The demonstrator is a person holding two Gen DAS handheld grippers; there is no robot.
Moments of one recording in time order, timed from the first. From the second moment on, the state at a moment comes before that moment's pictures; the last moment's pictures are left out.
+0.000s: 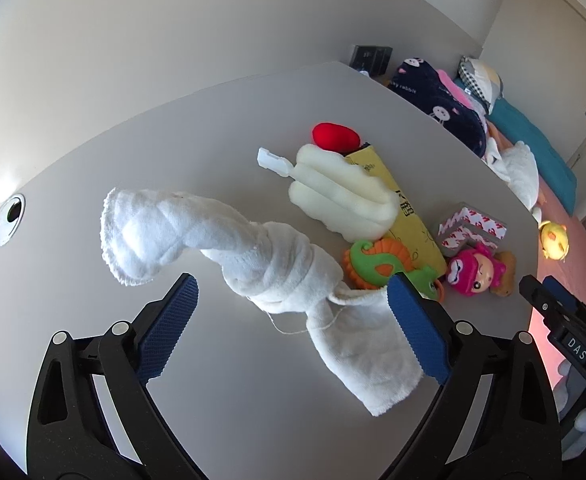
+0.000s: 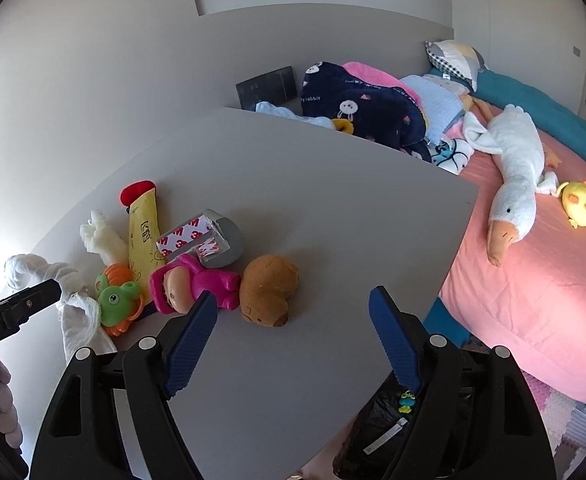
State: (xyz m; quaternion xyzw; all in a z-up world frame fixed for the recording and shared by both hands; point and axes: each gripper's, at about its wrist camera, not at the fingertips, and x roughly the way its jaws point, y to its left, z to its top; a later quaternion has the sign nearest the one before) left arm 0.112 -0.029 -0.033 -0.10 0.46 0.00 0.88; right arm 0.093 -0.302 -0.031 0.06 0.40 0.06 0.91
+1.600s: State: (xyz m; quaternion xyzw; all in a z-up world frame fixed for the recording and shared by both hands) left arm 0.080 -0.061 -0.001 -0.05 0.45 -0.05 0.89; right arm 0.059 -0.318 -0.020 0.05 0.40 0.08 0.91
